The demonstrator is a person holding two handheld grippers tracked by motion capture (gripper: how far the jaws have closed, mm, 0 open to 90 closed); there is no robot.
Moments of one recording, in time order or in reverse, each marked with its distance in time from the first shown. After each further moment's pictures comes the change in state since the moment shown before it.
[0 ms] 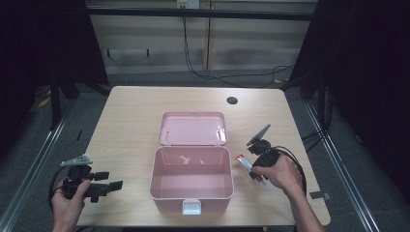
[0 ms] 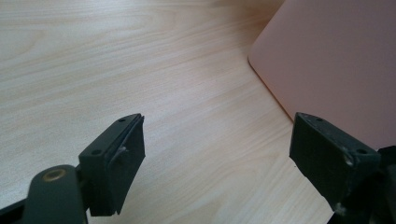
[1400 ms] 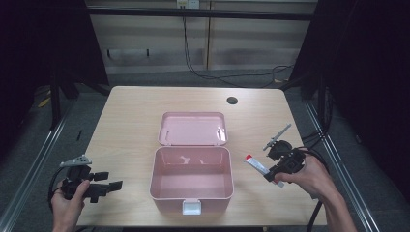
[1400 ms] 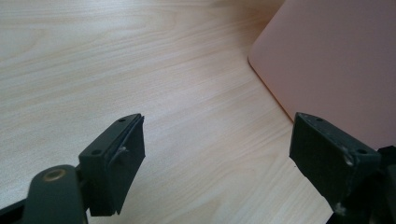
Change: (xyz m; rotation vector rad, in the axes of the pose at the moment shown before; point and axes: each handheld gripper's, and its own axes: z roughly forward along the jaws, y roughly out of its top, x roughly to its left) left arm 0.000 -0.001 -0.001 0.000 -0.002 -0.005; right arm 0.001 -0.048 -0.064 -0.117 0.001 -0.285
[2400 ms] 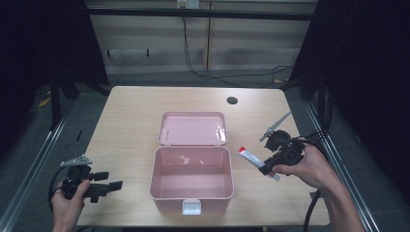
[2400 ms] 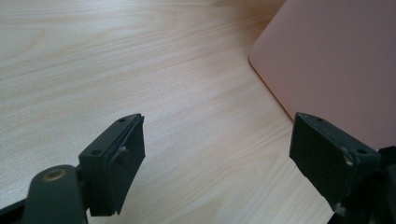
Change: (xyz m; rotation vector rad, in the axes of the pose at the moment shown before) left arm 0.000 0.000 0.001 -0.002 0.005 0.001; right arm 0.017 0.023 -0.037 -0.044 0.046 -0.058
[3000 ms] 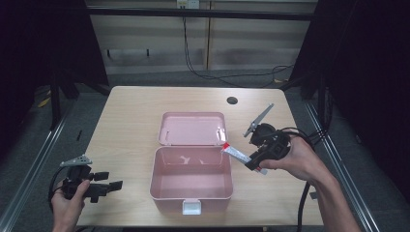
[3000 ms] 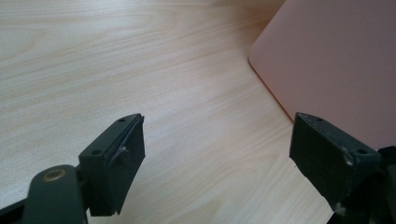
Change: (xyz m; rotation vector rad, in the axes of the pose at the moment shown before) left arm 0.000 0.000 0.000 0.000 -0.002 -0.001; right arm 0.024 0.037 -0.011 -0.016 0.018 -0.139
